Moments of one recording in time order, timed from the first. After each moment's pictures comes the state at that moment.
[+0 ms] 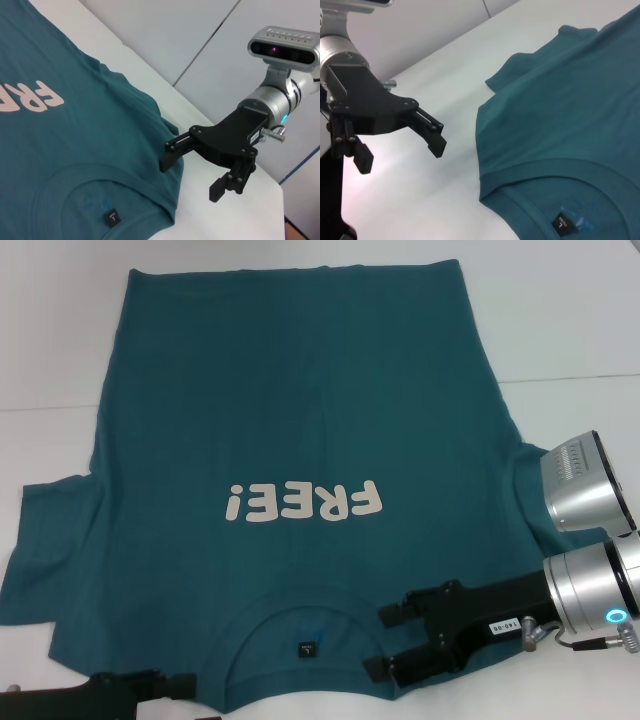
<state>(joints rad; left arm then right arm) -0.38 -2.12 0.62 0.76 2.20 1.82 -1.66 0.62 2.09 -0.88 -0.62 -2.18 -1.51 1.63</state>
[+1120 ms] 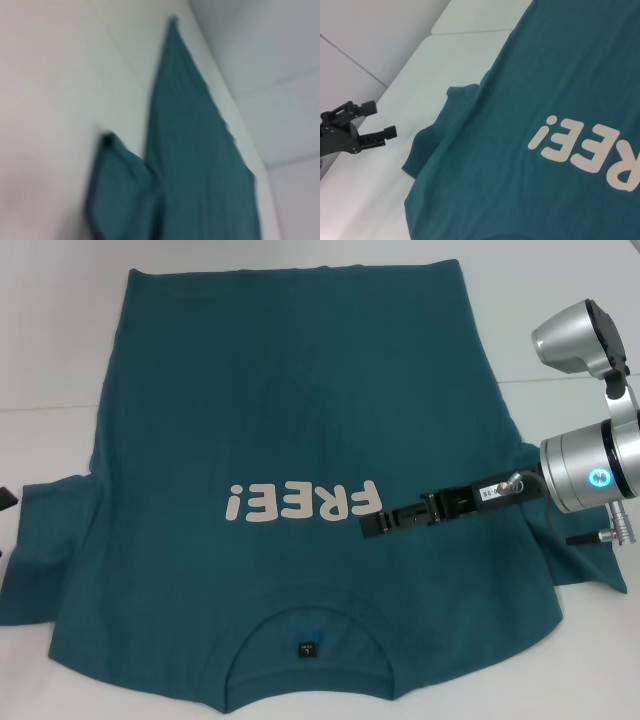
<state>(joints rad) -0.45 -2.02 0.21 0.69 2.19 1.36 -2.43 0.75 2.02 -0.89 -0.70 -2.19 -1.42 2.28</state>
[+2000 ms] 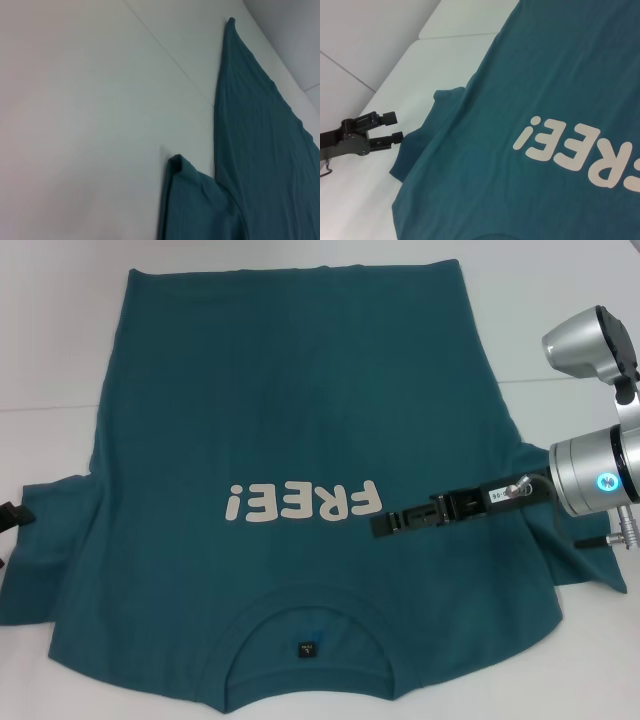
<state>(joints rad) -0.50 -2.02 0.34 0.63 2.25 1.11 -2.39 0.74 2.02 -0.88 -0.69 -2.19 -1.39 2.27</state>
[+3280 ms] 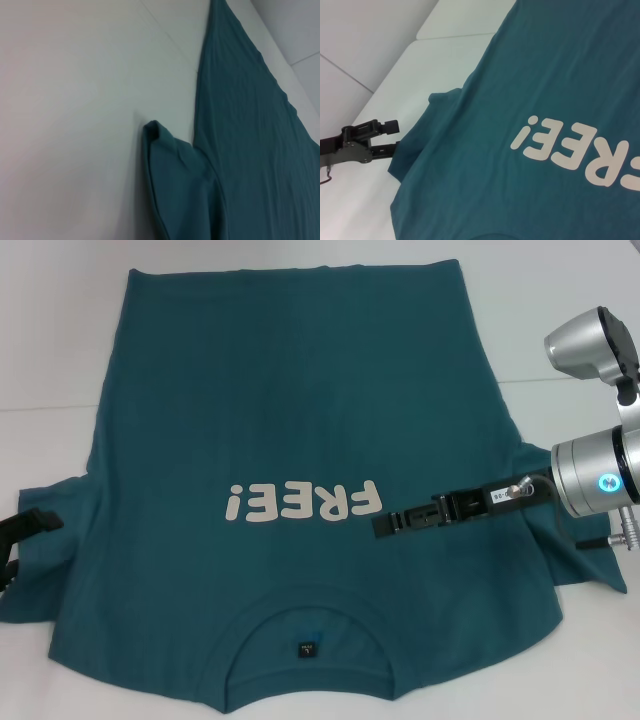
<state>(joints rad) -0.51 -2.01 0.35 0.59 2.26 1.16 -2.42 0.73 2.02 -0.88 -0.69 -2.19 -1.39 2.28</state>
